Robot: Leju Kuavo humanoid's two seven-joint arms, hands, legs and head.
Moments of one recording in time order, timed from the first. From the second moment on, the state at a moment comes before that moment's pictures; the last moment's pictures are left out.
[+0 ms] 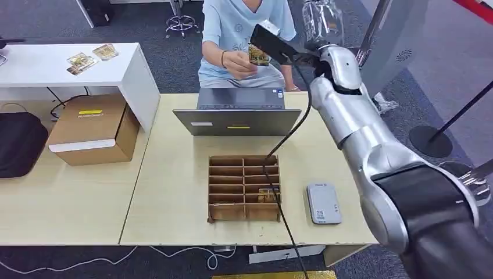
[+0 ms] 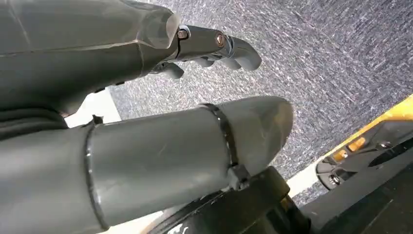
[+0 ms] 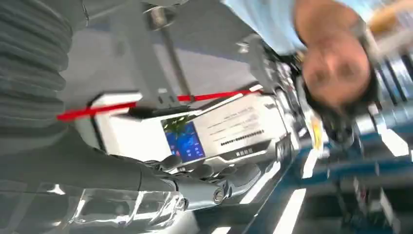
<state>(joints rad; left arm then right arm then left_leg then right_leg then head) -0.13 -0.19 0.48 -0.20 -1.23 0.02 0.25 -1.24 0.10 0.22 -0.45 1.04 -0.39 0.01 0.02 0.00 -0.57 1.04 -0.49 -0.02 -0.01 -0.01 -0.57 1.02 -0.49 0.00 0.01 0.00</state>
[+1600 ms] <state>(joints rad) -0.07 -0.16 0.51 -0.20 -1.17 0.06 0.23 0.25 0.02 -0.19 -1.84 -0.19 0.23 -0.47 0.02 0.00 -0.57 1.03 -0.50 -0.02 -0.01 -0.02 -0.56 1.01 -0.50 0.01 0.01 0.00</state>
